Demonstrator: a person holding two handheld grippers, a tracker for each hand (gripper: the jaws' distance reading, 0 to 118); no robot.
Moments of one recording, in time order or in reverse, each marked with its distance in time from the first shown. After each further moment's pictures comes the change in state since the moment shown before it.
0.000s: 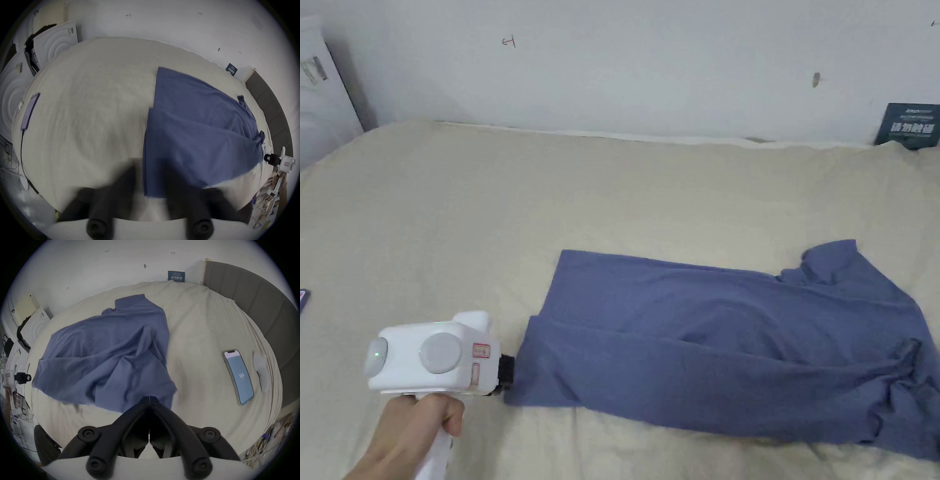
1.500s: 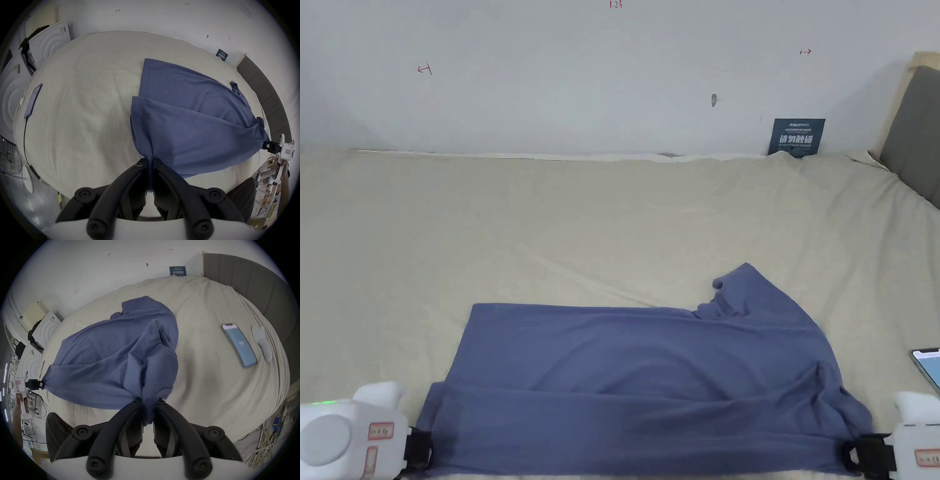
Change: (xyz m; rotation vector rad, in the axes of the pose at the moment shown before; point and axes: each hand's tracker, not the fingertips) left arm -0.001 -0.089 0.064 -0.063 -0.042 -0.041; right arm 0.023 -0.078 0.033 -0.045 0.146 -0.045
